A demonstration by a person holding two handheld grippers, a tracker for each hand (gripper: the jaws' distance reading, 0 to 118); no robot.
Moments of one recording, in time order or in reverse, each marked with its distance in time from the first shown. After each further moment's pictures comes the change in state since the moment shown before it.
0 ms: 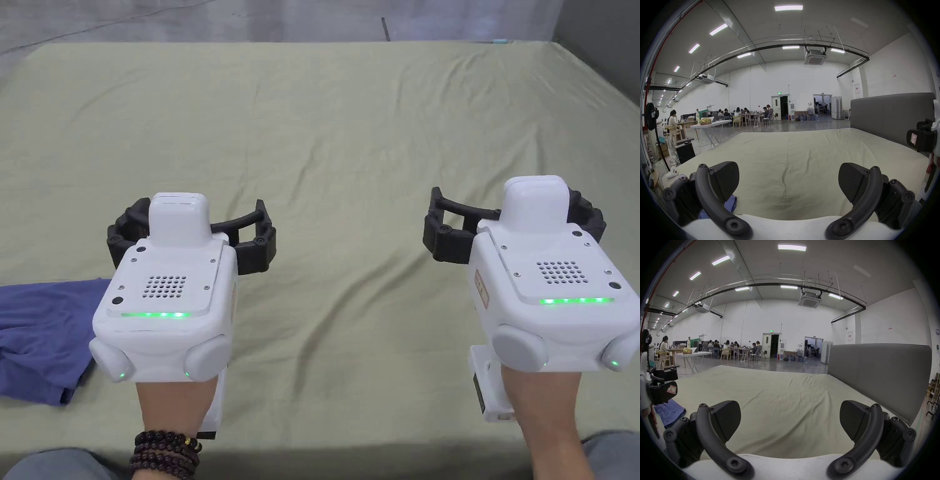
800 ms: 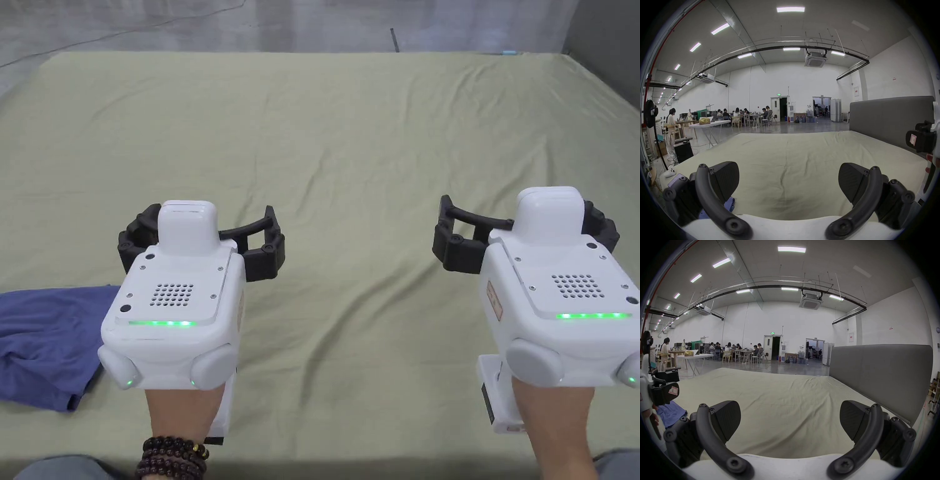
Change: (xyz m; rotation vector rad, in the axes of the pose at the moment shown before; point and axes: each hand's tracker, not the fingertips) left arm -0.001 0.001 -0.002 0.020 -0.009 0.021; right arm 0.002 0.003 -0.001 0.021 0.018 -0.010
